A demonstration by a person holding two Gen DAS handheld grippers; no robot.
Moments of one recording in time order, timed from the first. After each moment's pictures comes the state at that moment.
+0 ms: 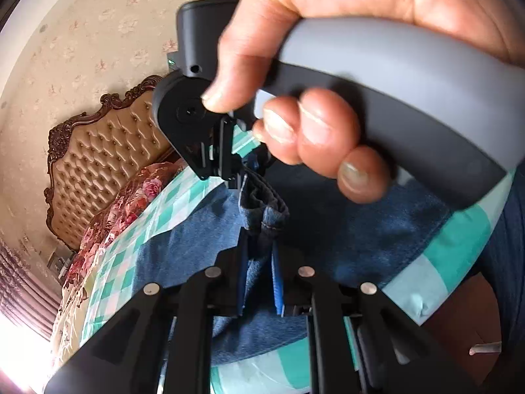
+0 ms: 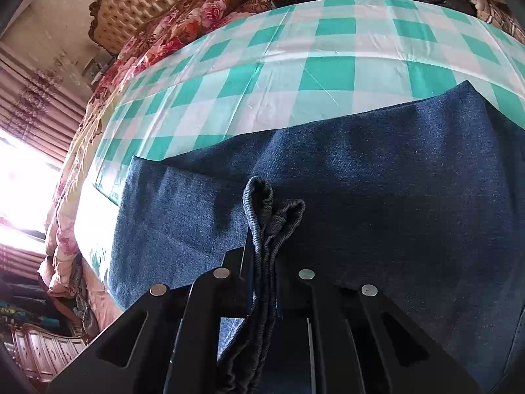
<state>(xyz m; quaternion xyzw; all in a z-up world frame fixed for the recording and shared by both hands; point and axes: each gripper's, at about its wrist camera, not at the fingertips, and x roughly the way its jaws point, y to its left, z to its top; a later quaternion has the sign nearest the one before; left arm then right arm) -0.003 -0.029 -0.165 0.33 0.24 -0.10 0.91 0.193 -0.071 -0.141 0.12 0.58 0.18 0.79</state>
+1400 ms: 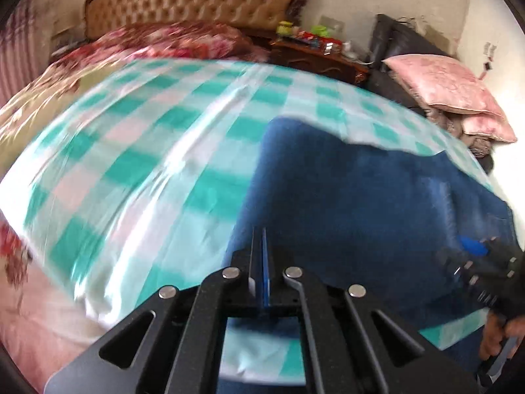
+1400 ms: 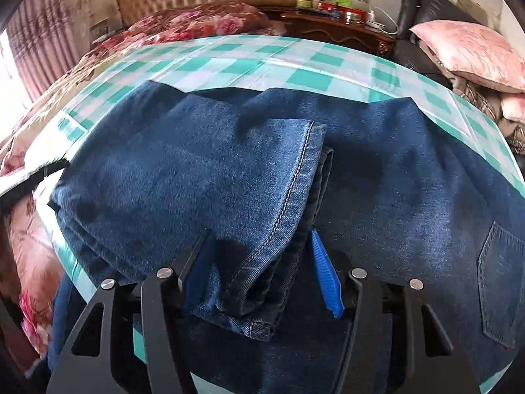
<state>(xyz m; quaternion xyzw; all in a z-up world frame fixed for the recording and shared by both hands) 0.071 0.190 -0.146 -0.08 0.41 -0.01 0.91 0.092 -0.060 -0.157 -0.07 0.47 0.14 0.87</state>
